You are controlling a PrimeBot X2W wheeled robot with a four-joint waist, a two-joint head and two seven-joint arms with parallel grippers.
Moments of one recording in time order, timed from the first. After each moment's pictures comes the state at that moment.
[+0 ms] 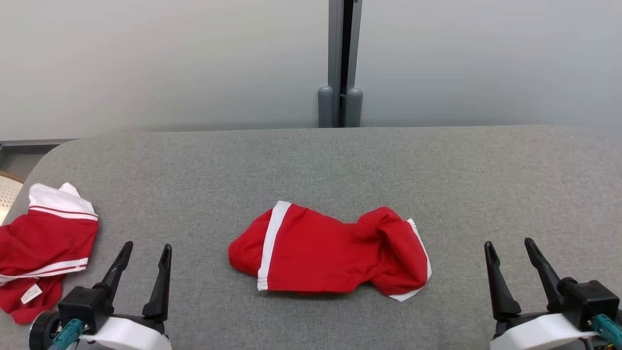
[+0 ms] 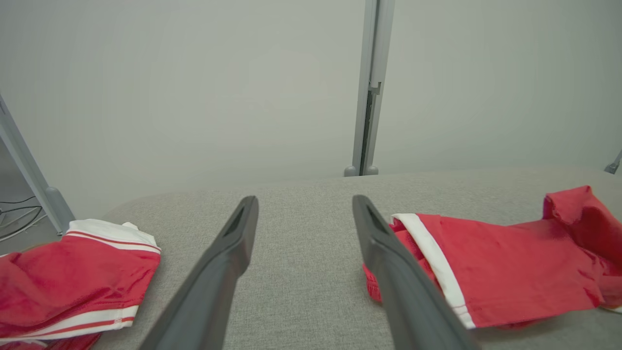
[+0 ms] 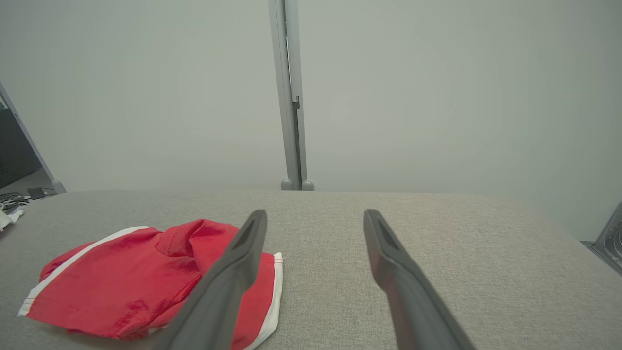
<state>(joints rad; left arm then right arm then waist) -0.03 0.32 -0.23 0.21 -0.41 0.01 -0.26 0.08 -0.05 0.02 -0.01 0.11 0.13 -0.03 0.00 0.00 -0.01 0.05</state>
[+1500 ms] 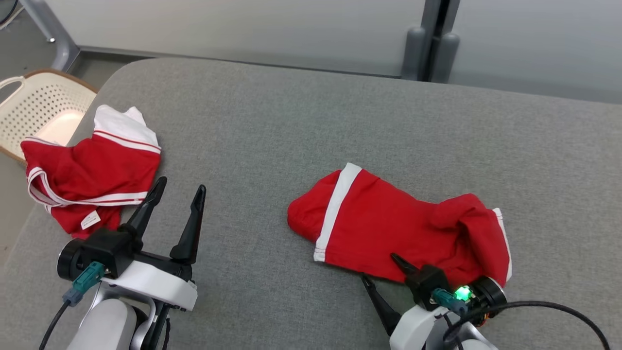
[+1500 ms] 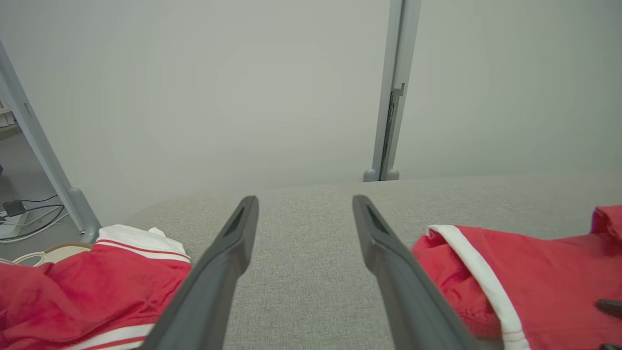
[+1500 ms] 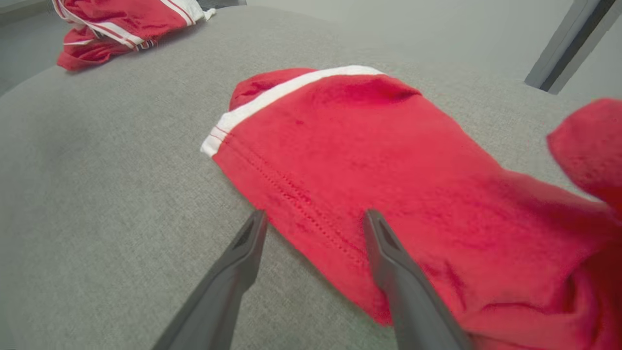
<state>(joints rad) -0.22 0.28 -0.28 0.23 -0.38 -0.07 -0.26 -0.14 -0.05 0.42 0.29 0.02 0.13 0.09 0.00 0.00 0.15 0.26</state>
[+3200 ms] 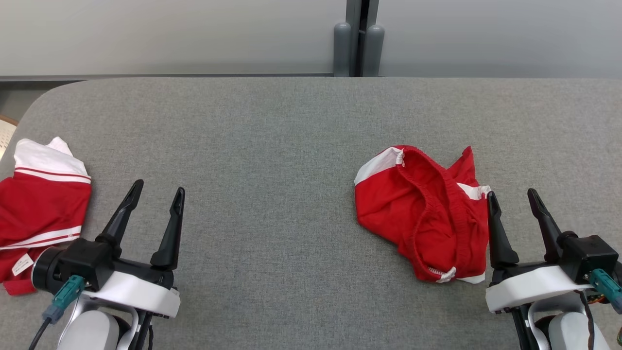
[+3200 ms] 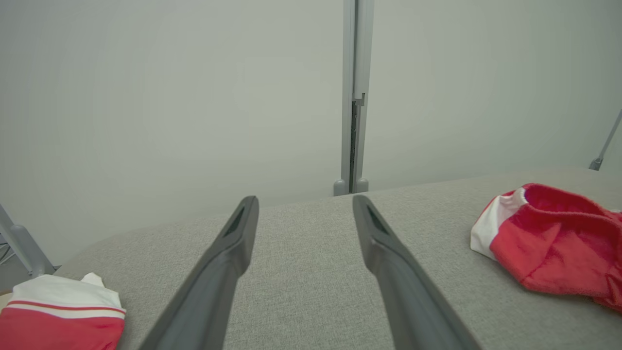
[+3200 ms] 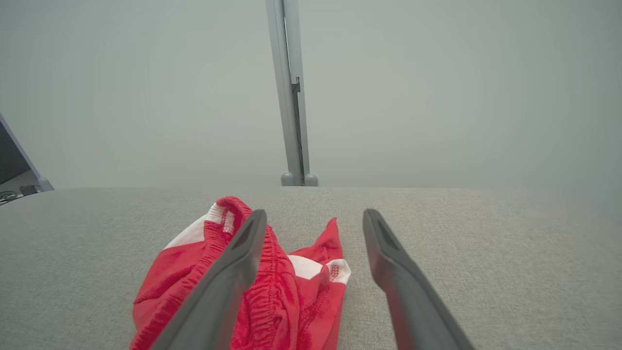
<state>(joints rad) -0.17 0.28 -0.19 0.16 -0.32 -0.08 -0.26 -0.13 -0.05 0.00 0.19 0.11 0.13 -0.15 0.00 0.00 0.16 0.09</state>
